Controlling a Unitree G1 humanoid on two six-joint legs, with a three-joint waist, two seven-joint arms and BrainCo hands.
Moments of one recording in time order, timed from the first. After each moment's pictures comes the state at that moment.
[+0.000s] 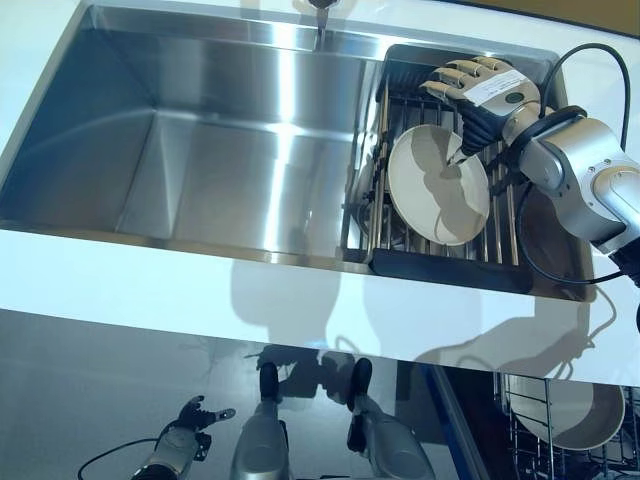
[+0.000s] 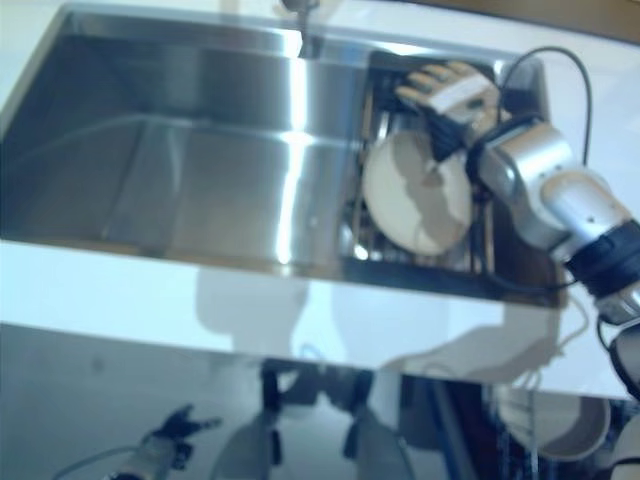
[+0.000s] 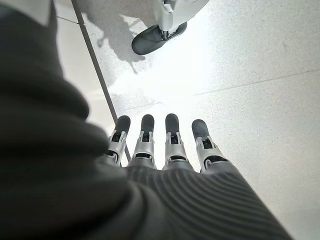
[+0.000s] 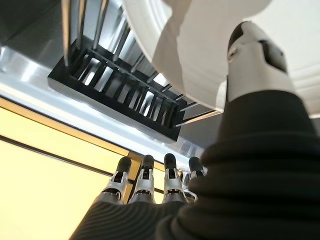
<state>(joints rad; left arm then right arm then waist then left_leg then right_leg) -0.09 0.37 -0.28 1.07 -0.07 0.05 0.16 -1.17 -1.08 0.81 0.16 -0.59 0.12 0.16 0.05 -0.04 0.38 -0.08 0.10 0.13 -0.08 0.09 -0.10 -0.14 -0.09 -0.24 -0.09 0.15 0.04</state>
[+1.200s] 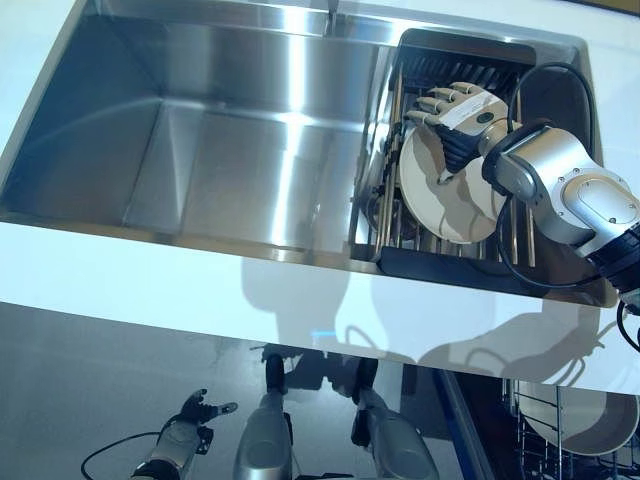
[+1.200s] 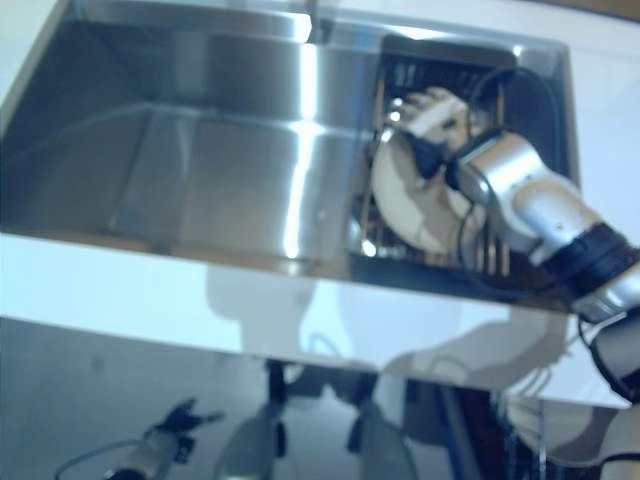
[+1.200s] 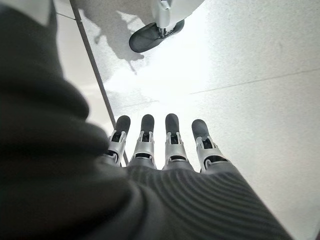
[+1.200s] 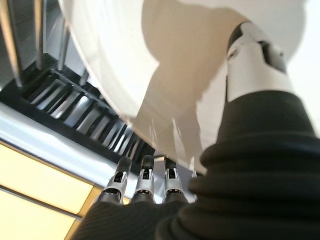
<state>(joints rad) -0.11 0.37 -0.28 1.06 -0.07 0.05 0.15 -1.18 -1.03 0.84 0.18 -0.73 0.09 0.28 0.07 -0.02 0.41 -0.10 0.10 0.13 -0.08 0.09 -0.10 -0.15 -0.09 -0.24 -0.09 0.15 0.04</state>
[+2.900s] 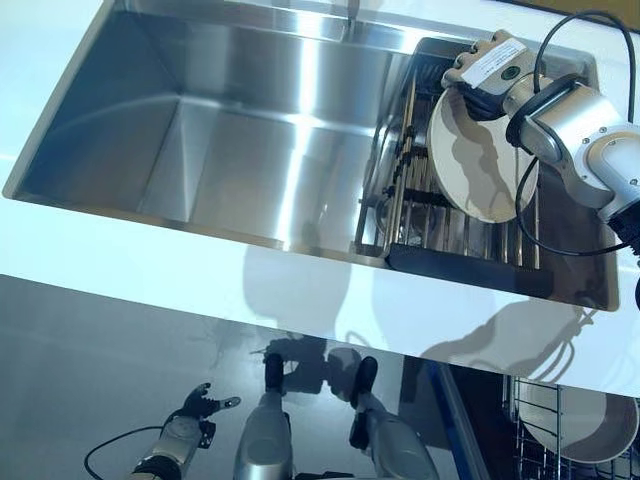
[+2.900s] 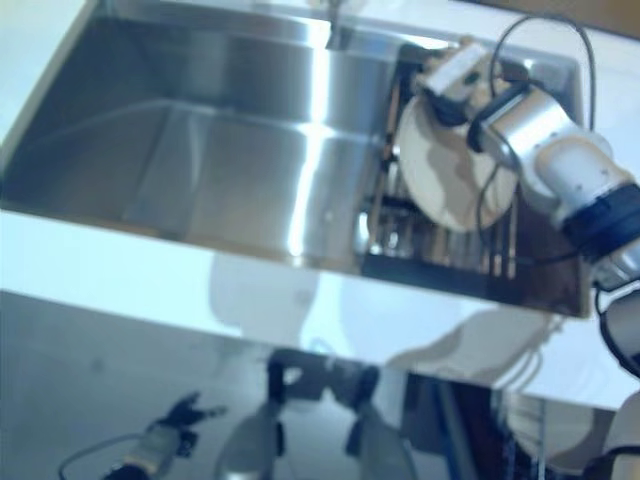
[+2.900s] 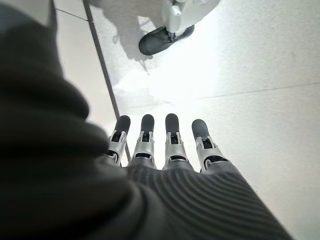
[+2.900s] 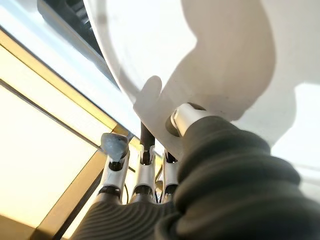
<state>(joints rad) -0.12 0.37 -0.28 1.04 -0.08 0.03 0.14 -1.35 -1.06 0.92 0.40 -0.75 -0.02 0.06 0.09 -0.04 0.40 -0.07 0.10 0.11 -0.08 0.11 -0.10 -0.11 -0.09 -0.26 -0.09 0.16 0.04</state>
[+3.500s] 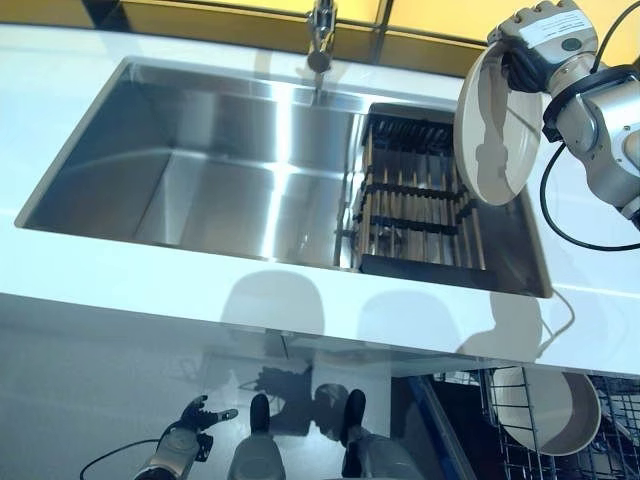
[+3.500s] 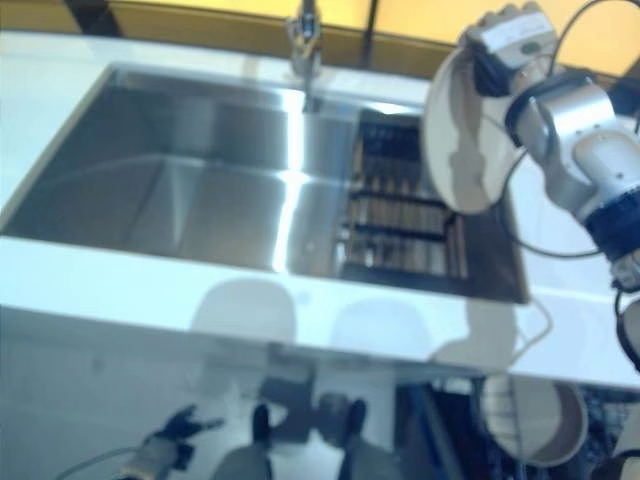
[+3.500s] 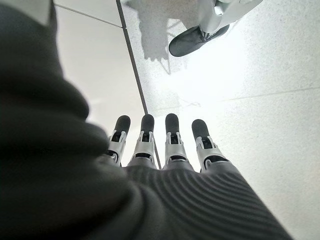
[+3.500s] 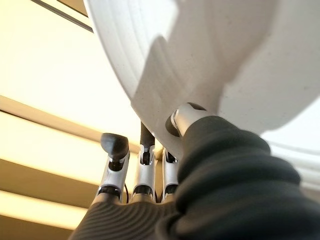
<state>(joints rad) -0.07 0.37 -0.29 1.06 -0.08 0.03 0.14 -1.35 -1.11 0.91 0.46 -0.39 0.12 -0.12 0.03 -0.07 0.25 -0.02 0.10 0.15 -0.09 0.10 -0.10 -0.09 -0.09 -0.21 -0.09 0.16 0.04</state>
